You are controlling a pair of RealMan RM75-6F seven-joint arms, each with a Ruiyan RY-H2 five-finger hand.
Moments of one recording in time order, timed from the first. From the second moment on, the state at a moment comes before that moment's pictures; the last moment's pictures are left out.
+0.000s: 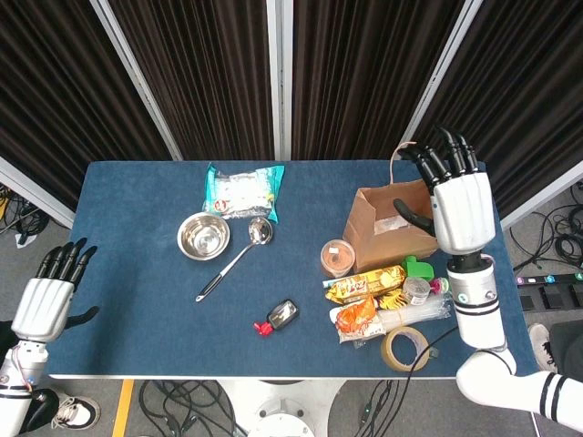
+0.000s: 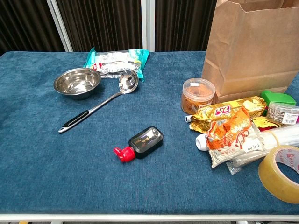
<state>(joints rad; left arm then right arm) -0.18 -1.18 -0.04 -1.54 1.55 1.46 0.10 0.61 -1.23 0.46 -1.84 -1.39 1.44 -0.39</state>
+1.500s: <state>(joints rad) -0.16 -1.21 -0.04 -1.46 1.51 1.46 0.04 0.79 -1.15 -0.02 -2.06 -0.96 0.89 -0.81</state>
